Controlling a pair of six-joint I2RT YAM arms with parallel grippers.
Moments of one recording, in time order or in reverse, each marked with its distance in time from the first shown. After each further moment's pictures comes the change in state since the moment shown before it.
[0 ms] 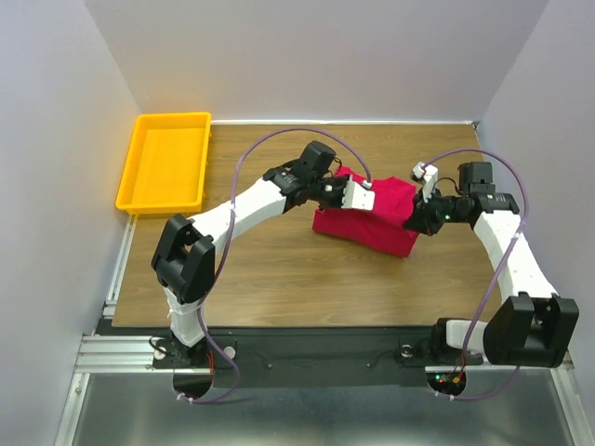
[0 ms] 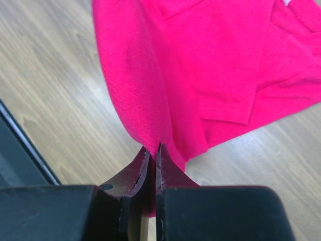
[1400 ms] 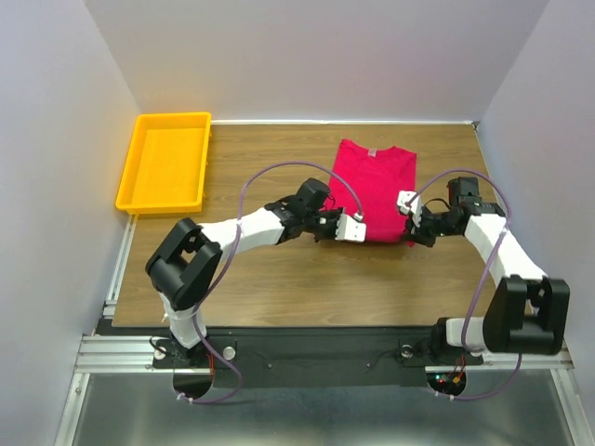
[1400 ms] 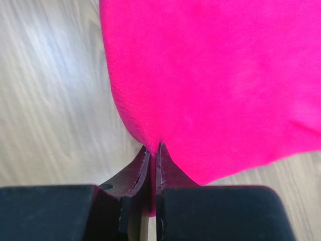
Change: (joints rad) left arm -0.046 -0.029 -0.378 0.332 0.002 -0.090; right arm 0.001 0.111 -0.142 0.082 -0.023 -0.565
